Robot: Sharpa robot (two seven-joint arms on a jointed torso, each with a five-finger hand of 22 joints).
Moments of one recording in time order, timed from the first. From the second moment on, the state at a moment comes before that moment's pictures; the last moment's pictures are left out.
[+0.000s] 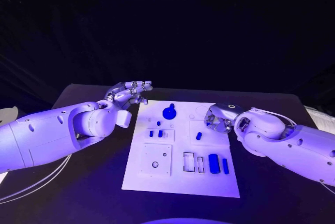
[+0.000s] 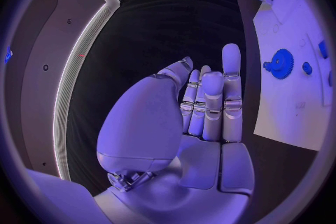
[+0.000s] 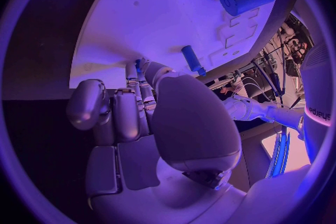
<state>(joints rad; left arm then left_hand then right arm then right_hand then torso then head) 1.20 -0.91 -0.04 1.51 0.15 -0.26 0.36 1.45 -0.13 0.34 0.10 0.12 1.04 0.18 0.09 0.07 1.10 0.11 0.18 0.07 1.28 0.02 1.12 0.66 0.17 1.27 0.12 0.51 0.85 1.11 -0.76 0.02 1.47 -1.74 -0.17 -0.21 1.48 -0.12 0.43 0.10 0.05 1.13 0.13 0.08 0.08 1.19 0.07 0.08 0.12 1.46 -0.01 1.31 1.28 0.09 1.38 0.09 1.23 1.02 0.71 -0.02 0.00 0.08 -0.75</state>
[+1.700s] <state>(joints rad) 1.20 -0.91 -0.04 1.49 0.13 -0.27 0.34 1.45 -0.14 0.35 0.09 0.12 1.04 0.18 0.09 0.07 1.10 0.11 0.18 0.07 1.27 0.02 1.12 0.65 0.17 1.27 0.12 0.51 0.85 1.10 -0.81 0.03 1.57 -1.83 -0.23 -0.27 1.47 -0.09 0.50 0.04 0.05 1.18 0.12 0.09 0.09 1.24 0.07 0.07 0.11 1.47 -0.02 1.33 1.29 0.09 1.39 0.08 1.25 1.06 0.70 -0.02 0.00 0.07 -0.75</state>
